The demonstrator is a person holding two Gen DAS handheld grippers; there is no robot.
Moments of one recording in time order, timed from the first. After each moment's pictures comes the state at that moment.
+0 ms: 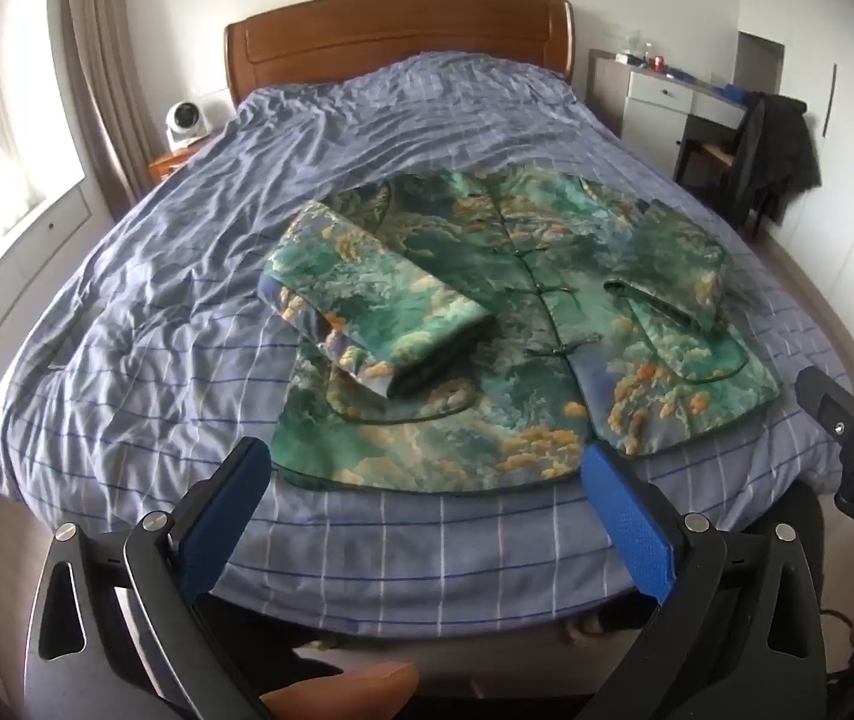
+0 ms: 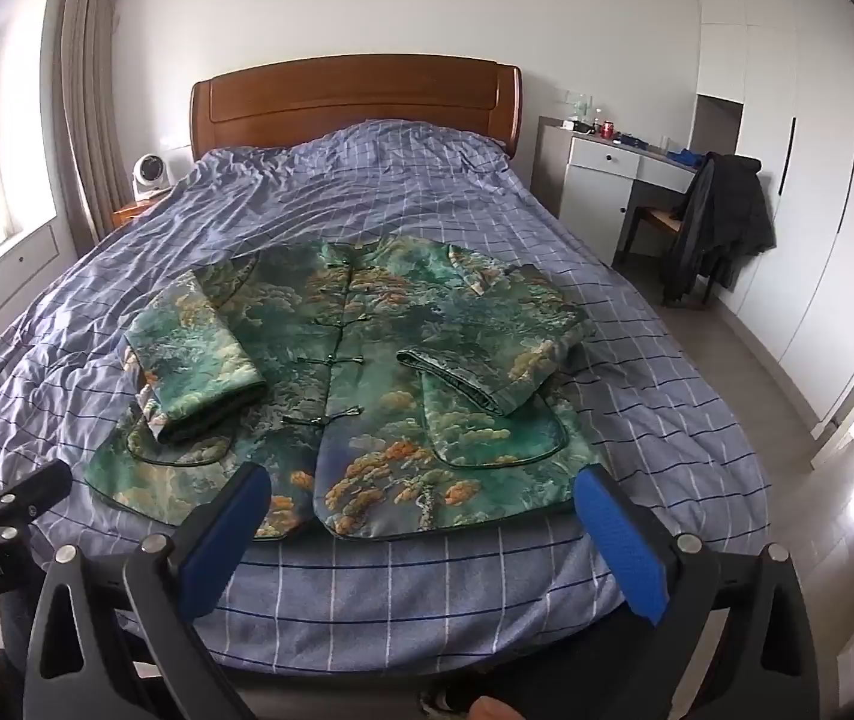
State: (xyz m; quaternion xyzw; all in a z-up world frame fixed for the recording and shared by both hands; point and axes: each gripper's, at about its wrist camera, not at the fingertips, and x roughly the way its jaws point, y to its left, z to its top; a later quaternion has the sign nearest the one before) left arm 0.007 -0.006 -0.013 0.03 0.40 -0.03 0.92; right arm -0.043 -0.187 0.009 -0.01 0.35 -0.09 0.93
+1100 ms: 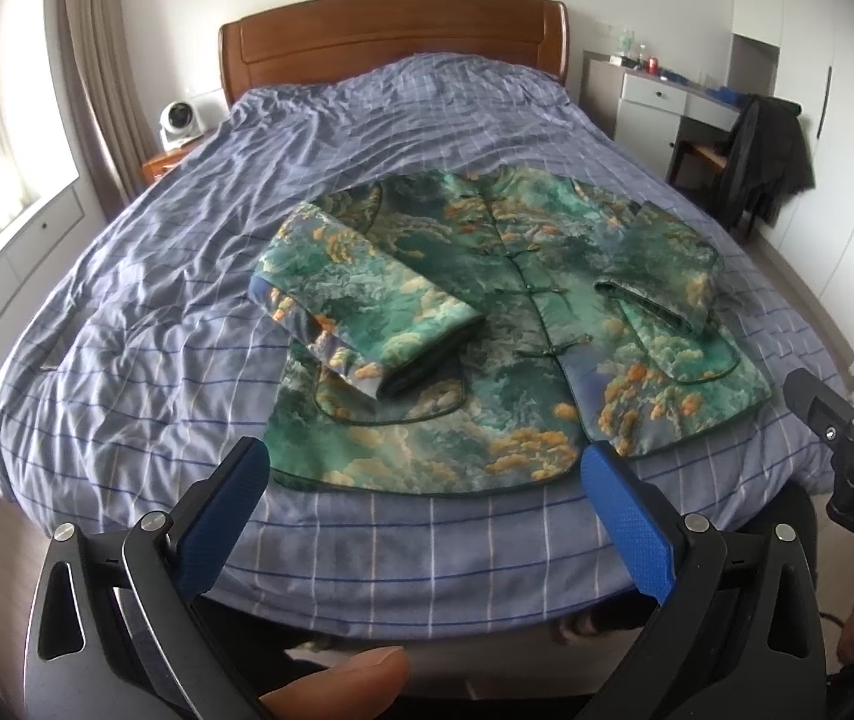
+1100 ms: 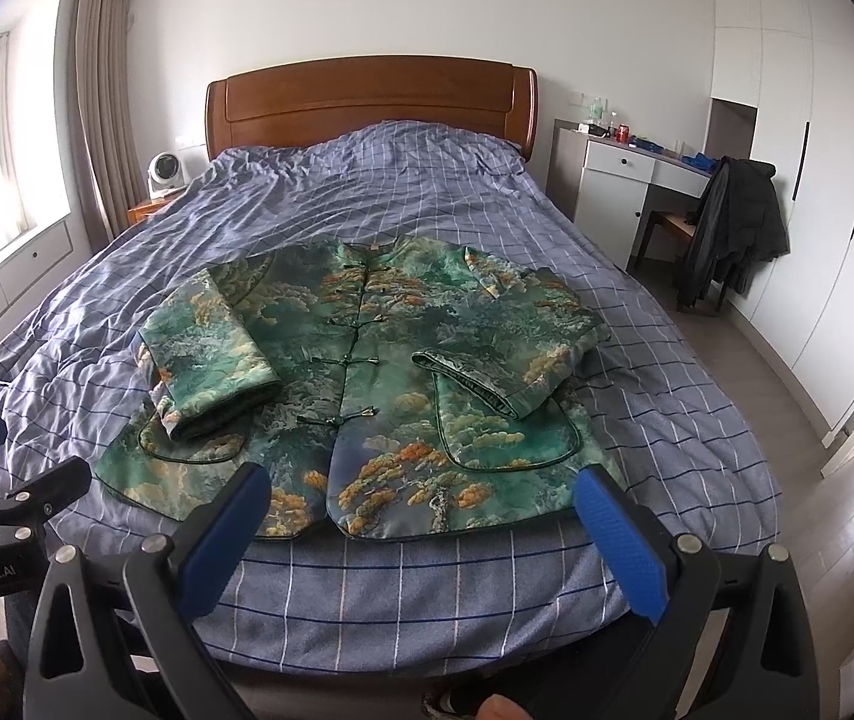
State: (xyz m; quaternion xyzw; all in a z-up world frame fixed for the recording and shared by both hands) left arm 0.004 -0.011 -0.012 0.03 0.39 -0.04 0.92; right arm -0.042 -0.185 0.010 -0.02 0.35 -0.07 0.93
